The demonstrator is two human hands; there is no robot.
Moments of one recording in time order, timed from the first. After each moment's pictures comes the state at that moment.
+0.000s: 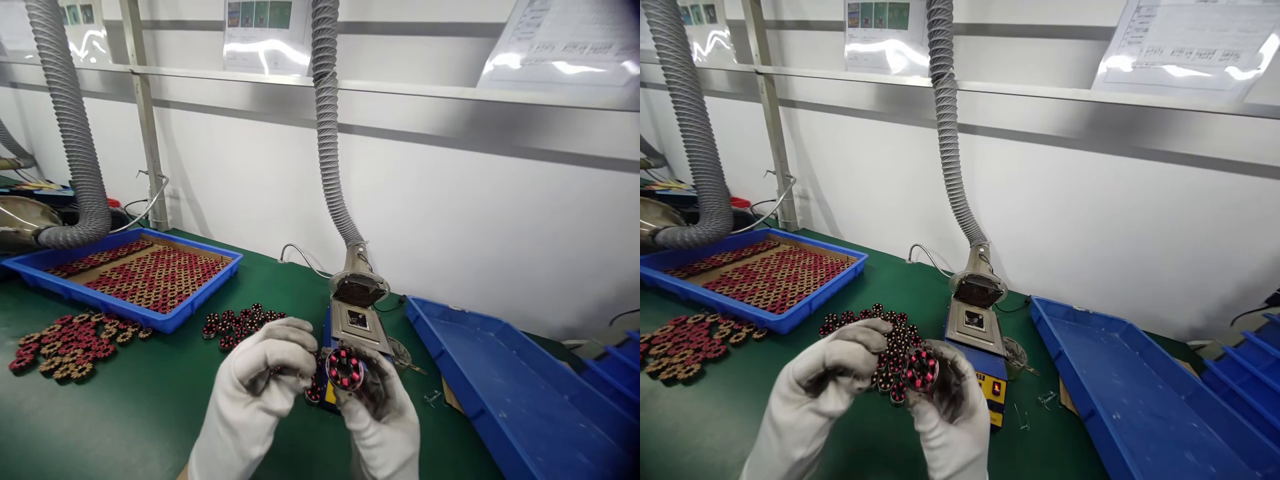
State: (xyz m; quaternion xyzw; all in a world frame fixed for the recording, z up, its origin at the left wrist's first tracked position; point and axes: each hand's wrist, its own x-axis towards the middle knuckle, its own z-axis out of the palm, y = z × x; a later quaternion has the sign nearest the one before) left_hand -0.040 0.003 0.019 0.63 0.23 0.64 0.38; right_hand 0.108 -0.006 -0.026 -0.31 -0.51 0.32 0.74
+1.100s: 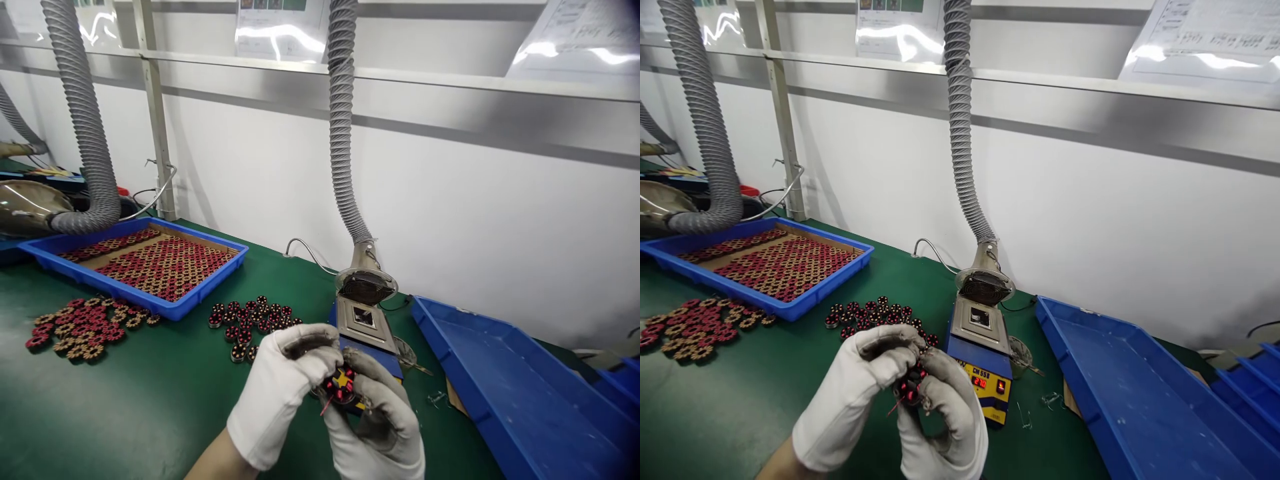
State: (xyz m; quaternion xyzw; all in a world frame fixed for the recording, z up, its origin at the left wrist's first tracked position) left_hand -0.016 0.008 0.017 0.43 0.26 0.59 0.64; right_hand 0.090 -0.013 -0.037 -0.35 -0.60 -0.01 0.72
